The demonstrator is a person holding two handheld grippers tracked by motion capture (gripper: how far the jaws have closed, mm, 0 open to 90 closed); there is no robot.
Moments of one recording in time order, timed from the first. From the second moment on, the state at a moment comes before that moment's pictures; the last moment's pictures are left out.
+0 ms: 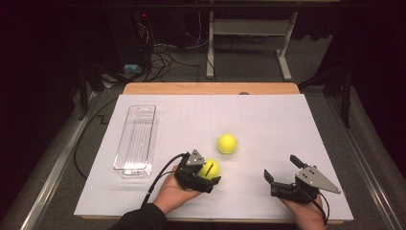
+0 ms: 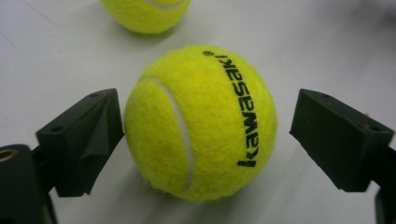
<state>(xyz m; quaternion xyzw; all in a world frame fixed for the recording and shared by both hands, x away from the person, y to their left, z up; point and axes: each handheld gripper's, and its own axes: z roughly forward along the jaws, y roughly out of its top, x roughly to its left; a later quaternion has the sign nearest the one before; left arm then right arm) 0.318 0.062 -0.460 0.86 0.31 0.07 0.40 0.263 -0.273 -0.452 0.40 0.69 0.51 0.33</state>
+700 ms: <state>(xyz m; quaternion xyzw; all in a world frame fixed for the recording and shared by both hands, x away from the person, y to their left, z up) 0.316 0.066 -0.459 0.86 0.32 0.08 0.39 0.263 -0.273 -0.452 0.40 0.69 0.51 0.33</state>
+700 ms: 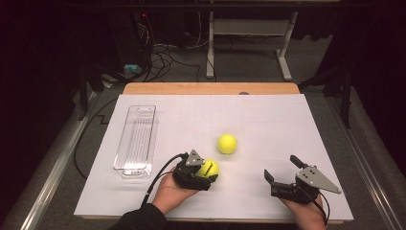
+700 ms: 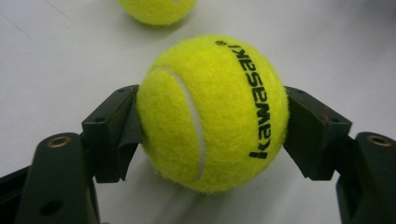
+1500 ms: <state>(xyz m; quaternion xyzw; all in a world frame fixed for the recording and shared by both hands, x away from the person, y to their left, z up) 0.313 0.102 -0.436 0.85 0.34 0.05 0.40 0.263 -0.269 -0.454 0.40 0.69 0.51 0.32</state>
